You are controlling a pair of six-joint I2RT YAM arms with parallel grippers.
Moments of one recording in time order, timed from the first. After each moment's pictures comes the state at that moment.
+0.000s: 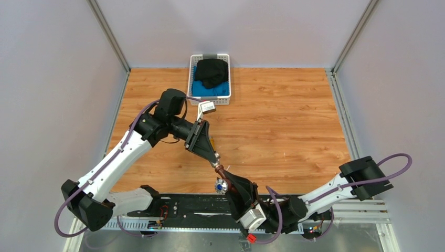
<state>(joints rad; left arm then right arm) -0.60 1.14 1.16 -0.69 1.33 -0.56 1.95 1.24 0.44 1.49 0.76 -1.20</state>
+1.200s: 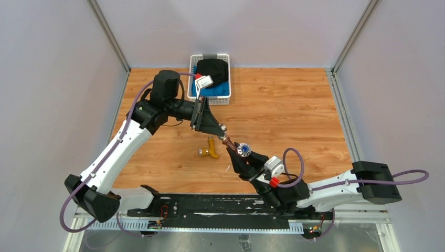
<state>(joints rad) -0.53 1.24 1.37 -0.63 1.15 -0.53 1.64 1.14 0.42 1.50 0.77 -0.55</state>
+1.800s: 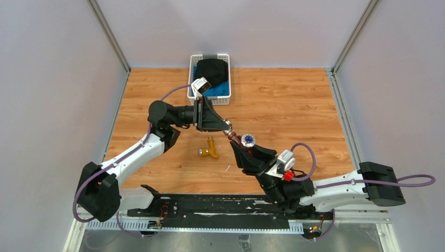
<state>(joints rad) -0.54 1.23 0.83 0.90 1.10 -1.64 1.58 1.10 0.43 1.52 0.70 -0.44</state>
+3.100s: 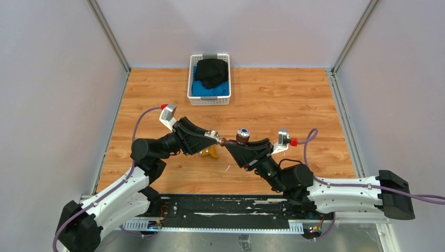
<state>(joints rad) -0.58 0.83 0.42 0.99 0.69 -1.12 1.38 0.93 0.40 1.09 0.51 0.54</state>
